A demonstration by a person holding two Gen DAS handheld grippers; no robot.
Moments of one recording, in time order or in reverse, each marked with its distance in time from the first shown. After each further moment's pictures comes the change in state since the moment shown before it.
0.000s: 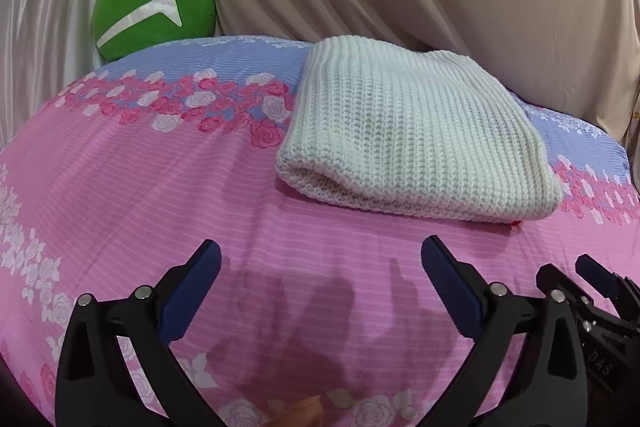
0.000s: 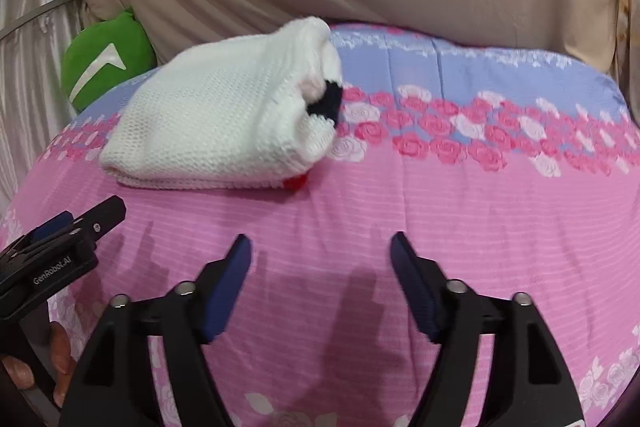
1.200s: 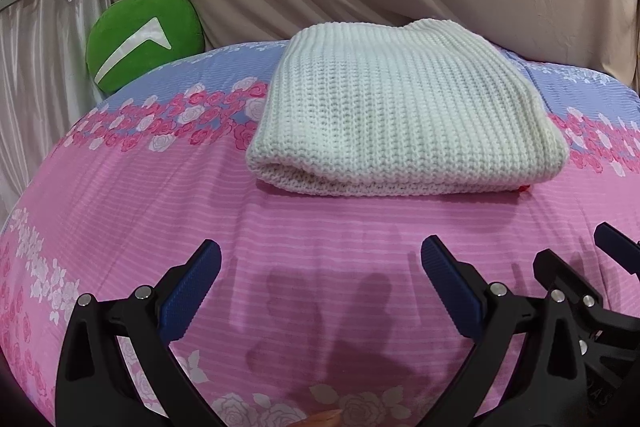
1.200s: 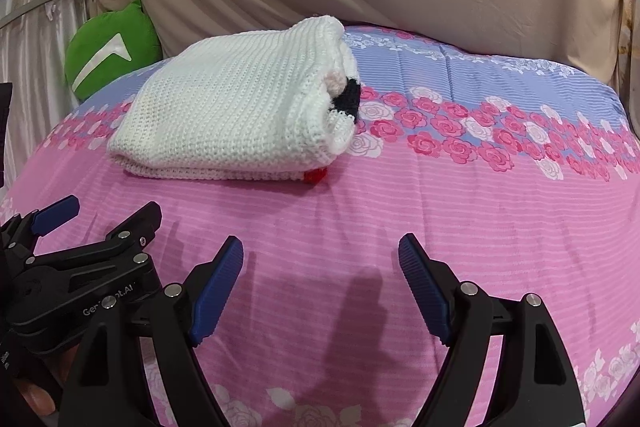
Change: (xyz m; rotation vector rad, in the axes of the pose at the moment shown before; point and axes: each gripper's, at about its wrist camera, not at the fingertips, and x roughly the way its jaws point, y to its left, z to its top) left arm 0.004 -0.031 -0.010 0.150 0.018 0.098; right arm 0.002 0.013 -0.007 -0.016 0.002 -0.025
